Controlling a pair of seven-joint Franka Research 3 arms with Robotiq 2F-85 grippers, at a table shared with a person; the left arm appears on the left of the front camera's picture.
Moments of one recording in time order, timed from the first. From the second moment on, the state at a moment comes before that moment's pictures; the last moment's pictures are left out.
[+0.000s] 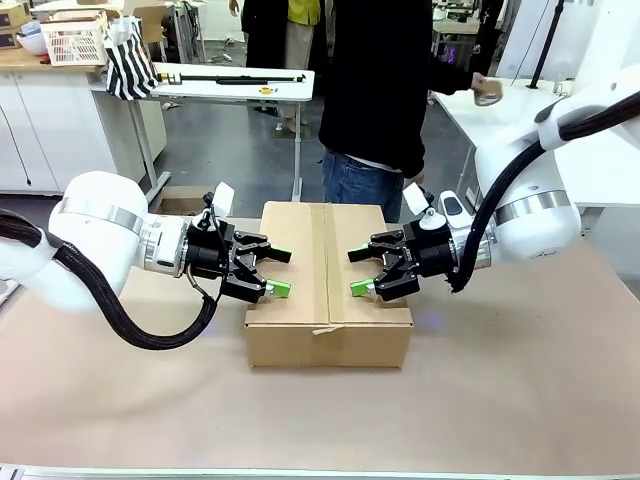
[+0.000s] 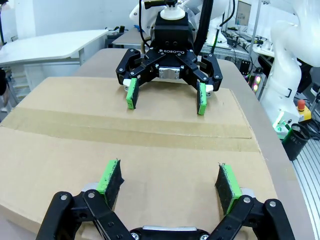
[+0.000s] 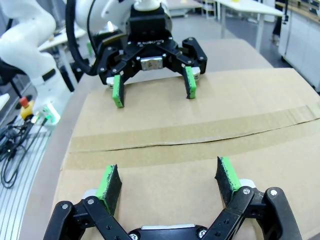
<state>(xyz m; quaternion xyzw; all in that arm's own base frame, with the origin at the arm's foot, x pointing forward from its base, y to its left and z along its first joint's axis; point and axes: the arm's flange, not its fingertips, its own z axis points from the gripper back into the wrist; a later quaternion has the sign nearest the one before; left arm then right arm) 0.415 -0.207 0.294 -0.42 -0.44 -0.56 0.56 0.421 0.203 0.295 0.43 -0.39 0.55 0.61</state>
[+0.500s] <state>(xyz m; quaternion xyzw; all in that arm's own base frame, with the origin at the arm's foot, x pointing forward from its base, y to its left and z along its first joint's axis) 0.415 -0.207 0.294 -0.42 -0.44 -0.56 0.56 0.421 0.203 0.295 0.43 -0.39 0.55 0.61</state>
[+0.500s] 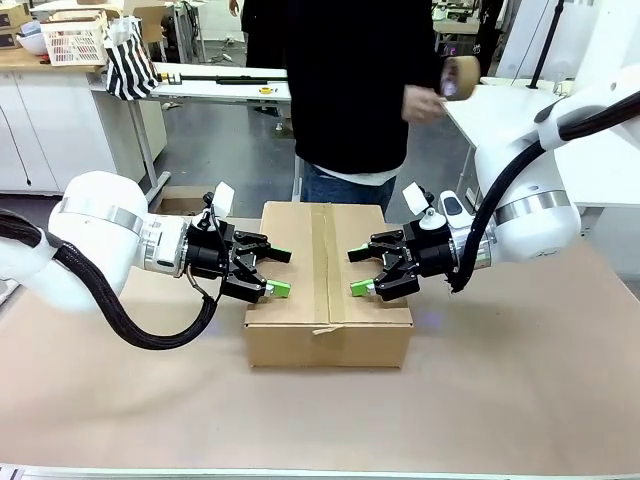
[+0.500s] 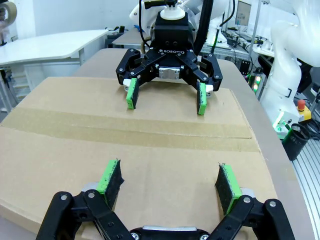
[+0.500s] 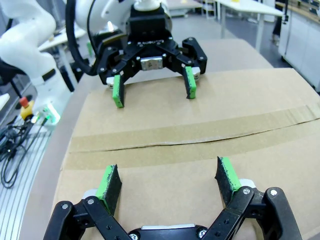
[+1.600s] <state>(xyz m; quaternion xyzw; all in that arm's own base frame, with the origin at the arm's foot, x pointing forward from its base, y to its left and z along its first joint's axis) 0.415 -0.206 0.294 -0.42 -0.44 -0.56 0.56 0.421 0.203 0.295 0.43 -0.39 0.55 0.61</state>
